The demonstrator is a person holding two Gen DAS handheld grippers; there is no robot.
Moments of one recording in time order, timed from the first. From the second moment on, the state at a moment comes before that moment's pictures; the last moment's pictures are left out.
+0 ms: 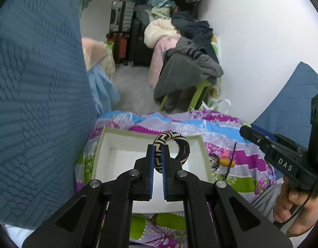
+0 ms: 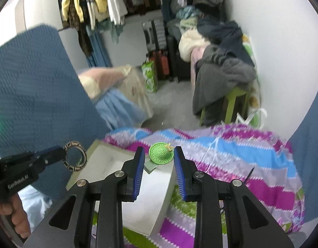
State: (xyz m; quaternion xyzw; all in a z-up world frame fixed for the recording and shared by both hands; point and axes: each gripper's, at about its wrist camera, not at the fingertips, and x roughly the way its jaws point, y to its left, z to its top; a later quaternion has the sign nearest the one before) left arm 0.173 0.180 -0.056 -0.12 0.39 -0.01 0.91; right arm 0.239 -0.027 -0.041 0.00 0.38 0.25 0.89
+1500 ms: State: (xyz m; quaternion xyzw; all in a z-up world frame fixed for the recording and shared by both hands) left arm 0.156 0.133 -0.034 -0.14 0.37 -0.02 0.92; right arm 0.213 -0.089 -0.005 0.00 0.34 0.30 0.89
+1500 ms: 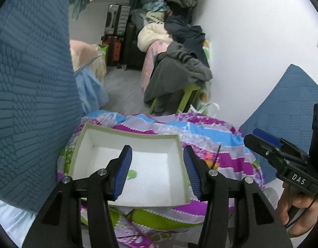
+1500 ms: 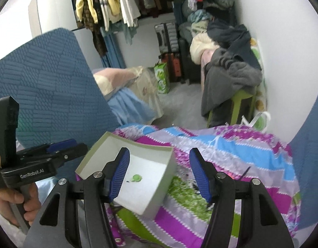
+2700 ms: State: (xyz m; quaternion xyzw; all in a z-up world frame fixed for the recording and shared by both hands) left arm 0.193 -0.040 -0.117 -0.15 0.42 -0.14 0.88; right arm 0.226 -0.260 -0.125 0.06 0.38 0.19 0.90
